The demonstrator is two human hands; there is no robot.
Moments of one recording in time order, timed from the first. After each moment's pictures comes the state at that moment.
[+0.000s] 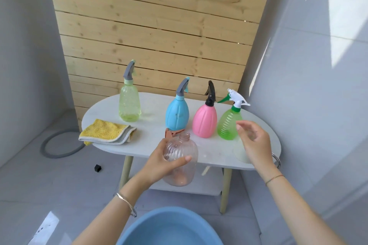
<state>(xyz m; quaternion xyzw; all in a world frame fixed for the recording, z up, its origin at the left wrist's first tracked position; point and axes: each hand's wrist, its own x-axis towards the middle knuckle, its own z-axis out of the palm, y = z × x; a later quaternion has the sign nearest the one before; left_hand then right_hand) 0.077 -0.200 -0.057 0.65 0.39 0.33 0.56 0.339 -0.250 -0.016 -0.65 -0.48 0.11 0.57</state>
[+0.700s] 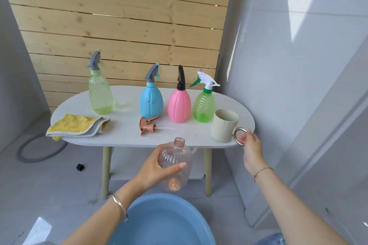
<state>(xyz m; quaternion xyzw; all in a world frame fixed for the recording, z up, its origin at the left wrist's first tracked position) 0.122 -0.247 -0.098 0.68 0.37 0.28 0.57 0.401 -0.297 -0.078 -0.68 -0.15 0.22 0.68</state>
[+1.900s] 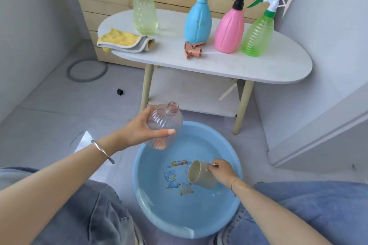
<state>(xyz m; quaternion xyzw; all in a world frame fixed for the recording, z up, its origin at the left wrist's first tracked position) -0.034 -0.290 -0.160 0.68 0.45 0.20 0.54 0.235 -0.402 -0.310 -0.79 -0.44 0.39 0.15</state>
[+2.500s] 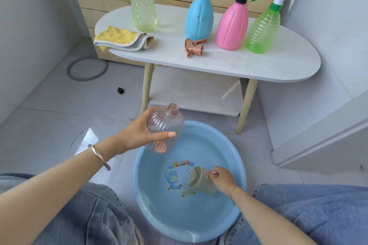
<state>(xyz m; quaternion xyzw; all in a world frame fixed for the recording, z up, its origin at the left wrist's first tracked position) -0.031 -0.286 -0.167 0.68 0.46 0.19 0.54 0.235 -0.410 -0.345 -0.80 -0.44 0.40 0.11</state>
